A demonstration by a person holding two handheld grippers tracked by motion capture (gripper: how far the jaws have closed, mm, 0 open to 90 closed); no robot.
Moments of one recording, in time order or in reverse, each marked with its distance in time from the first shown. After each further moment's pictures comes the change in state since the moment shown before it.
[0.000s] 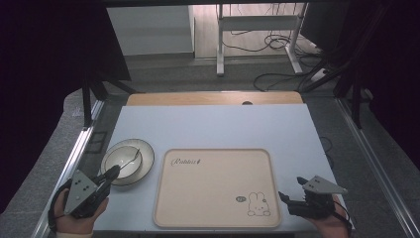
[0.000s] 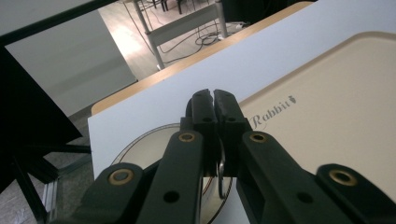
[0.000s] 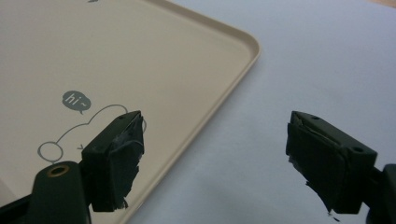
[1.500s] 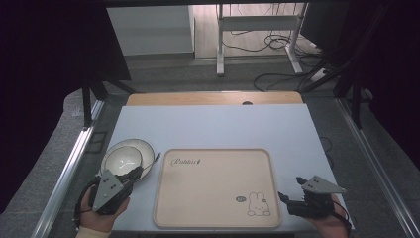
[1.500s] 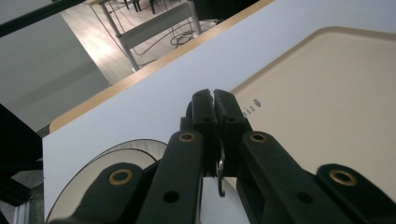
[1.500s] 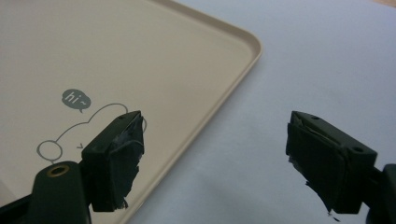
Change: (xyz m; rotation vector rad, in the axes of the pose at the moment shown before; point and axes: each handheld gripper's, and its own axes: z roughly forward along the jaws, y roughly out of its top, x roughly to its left) left arm -0.032 0.009 0.031 0.013 -0.099 0.051; right arm 0.001 0.000 0.001 0.005 0.000 -0.008
